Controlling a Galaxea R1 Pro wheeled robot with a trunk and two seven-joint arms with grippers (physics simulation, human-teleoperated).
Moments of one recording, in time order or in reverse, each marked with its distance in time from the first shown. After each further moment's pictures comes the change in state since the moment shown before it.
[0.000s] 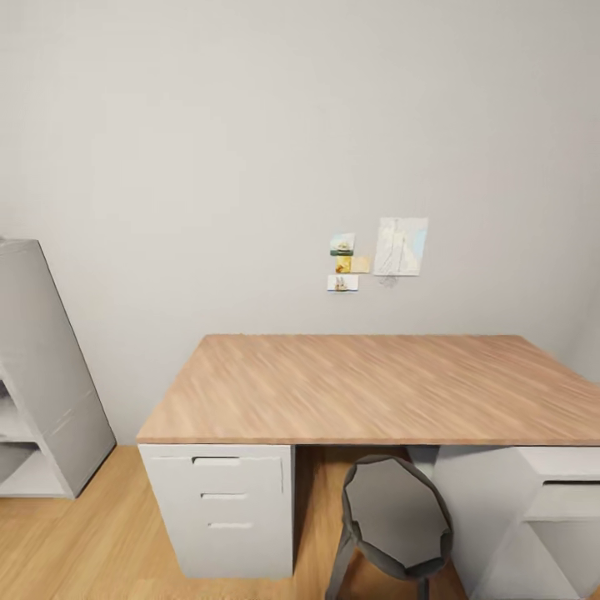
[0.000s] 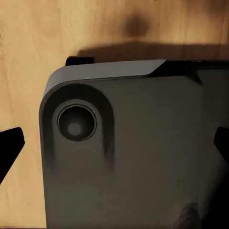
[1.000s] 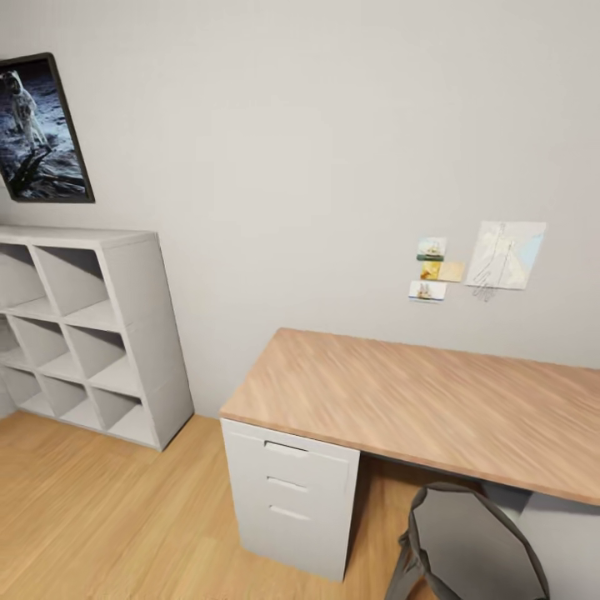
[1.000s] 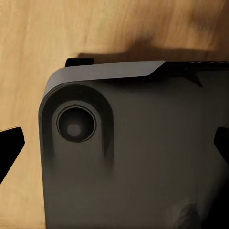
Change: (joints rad) left arm 0.000 -0.001 0.000 -0.001 0.001 -0.002 0.000; right arm -0.001 0.000 0.001 -0.038 0.000 0.000 0.000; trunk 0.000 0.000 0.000
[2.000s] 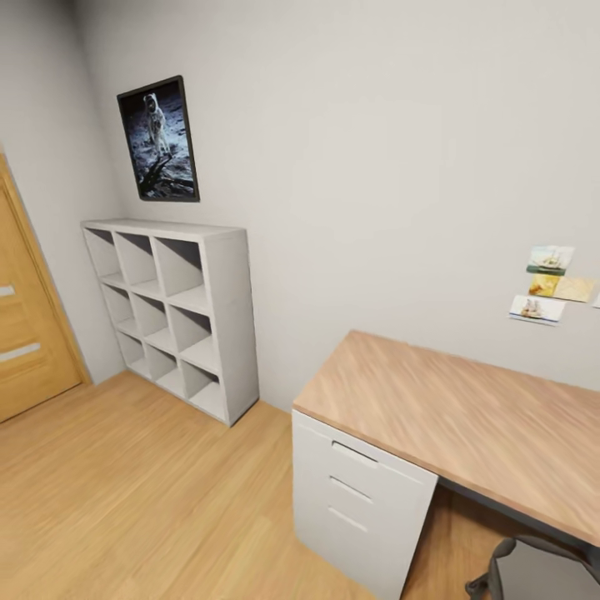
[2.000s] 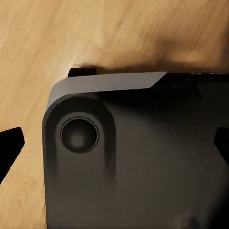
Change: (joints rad) left arm 0.000 0.003 0.005 -0.016 0.001 -0.014 0.000; right arm -0.001 0.001 0.001 -0.103 0.005 0.000 0.000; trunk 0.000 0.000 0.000
